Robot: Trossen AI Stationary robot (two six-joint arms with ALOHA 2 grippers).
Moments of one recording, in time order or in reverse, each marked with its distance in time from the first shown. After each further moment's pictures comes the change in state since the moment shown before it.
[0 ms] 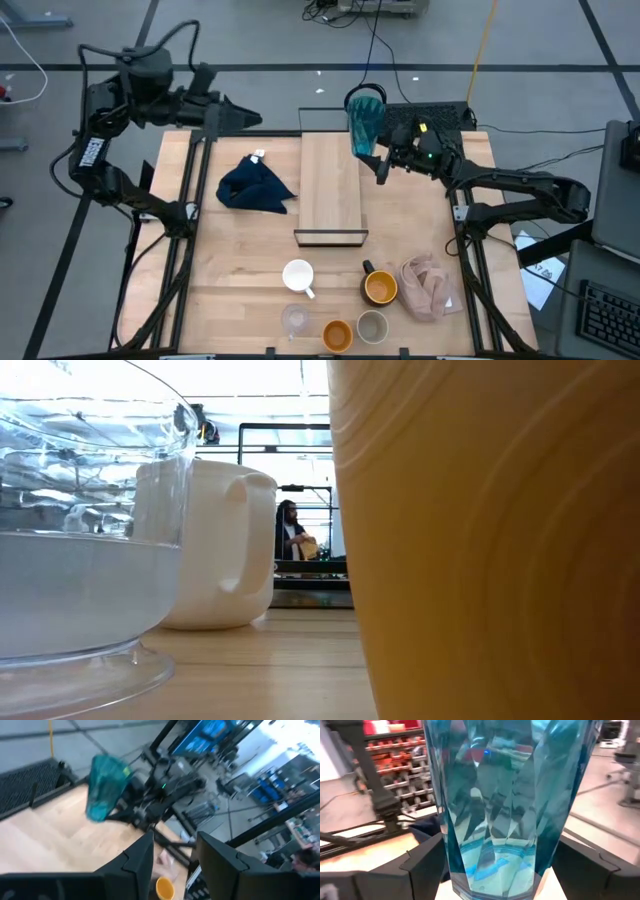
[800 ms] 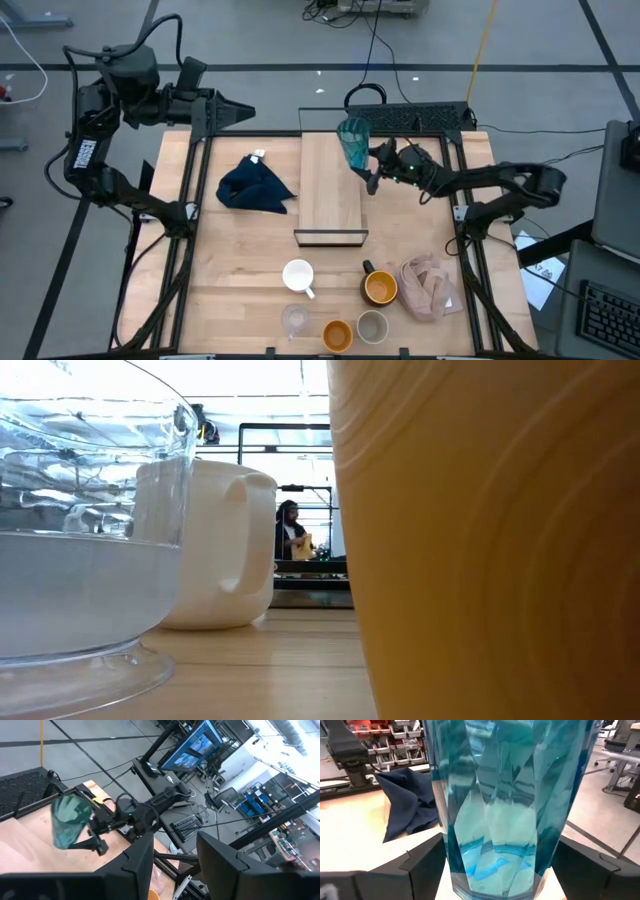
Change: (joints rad) left arm -0.024 -0.023 0.000 0.051 -0.019 -0.064; right arm -0.012 0.299 -0.151 0.344 0.019 -0.104
